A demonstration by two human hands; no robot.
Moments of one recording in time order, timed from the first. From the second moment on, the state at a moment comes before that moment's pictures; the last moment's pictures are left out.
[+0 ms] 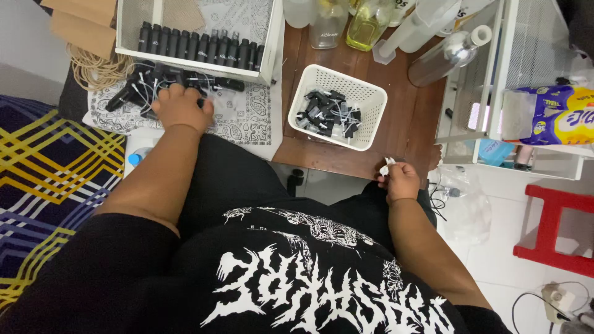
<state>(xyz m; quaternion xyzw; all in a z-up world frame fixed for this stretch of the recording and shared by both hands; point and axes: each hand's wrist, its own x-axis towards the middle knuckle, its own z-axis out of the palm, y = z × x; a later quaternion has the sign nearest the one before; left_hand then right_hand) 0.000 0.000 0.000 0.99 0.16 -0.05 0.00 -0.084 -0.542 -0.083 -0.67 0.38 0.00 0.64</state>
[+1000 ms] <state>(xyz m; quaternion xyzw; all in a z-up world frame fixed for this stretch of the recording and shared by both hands) 0.013 -0.014 -0.052 0.97 0.08 -0.12 0.21 -0.087 -0.549 -0.088 -0.65 0.37 0.02 0.66</state>
